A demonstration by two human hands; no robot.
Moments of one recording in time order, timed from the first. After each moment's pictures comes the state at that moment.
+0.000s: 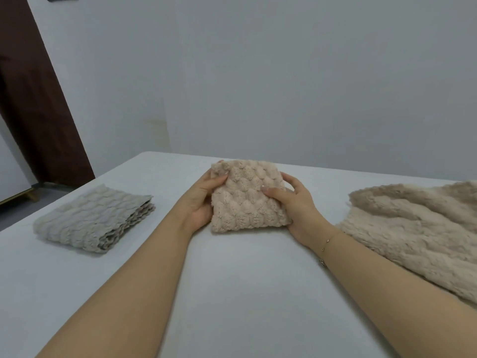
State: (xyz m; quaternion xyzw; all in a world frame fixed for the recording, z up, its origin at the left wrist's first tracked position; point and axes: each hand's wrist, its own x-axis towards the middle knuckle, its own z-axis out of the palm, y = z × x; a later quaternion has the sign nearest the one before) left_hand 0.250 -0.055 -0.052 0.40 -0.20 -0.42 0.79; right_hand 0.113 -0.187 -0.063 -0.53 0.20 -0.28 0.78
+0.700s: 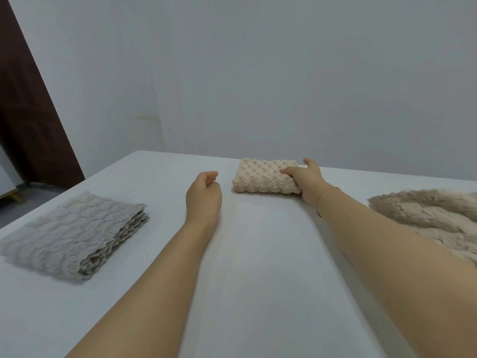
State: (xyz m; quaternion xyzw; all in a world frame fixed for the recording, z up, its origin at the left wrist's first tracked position) left_hand 0.269 -0.079 -0.071 0.73 -0.19 -0.06 0.66; right_hand 0.195 -0.283 -0.061 -0.61 0.38 -0.31 0.62
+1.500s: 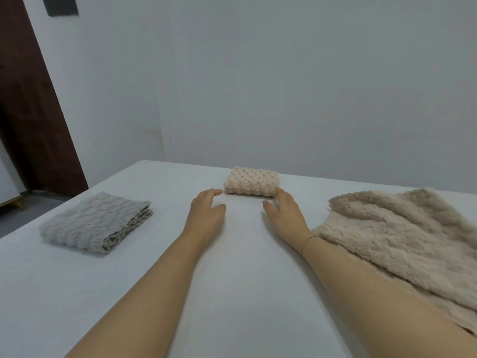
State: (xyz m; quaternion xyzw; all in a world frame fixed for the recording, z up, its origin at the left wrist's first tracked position) left_hand 0.219 -0.047 -0.071 0.79 -0.33 -0.06 0.52; right_hand 0.100 -0.194 -0.076 -0.87 0.29 -0.25 0.32
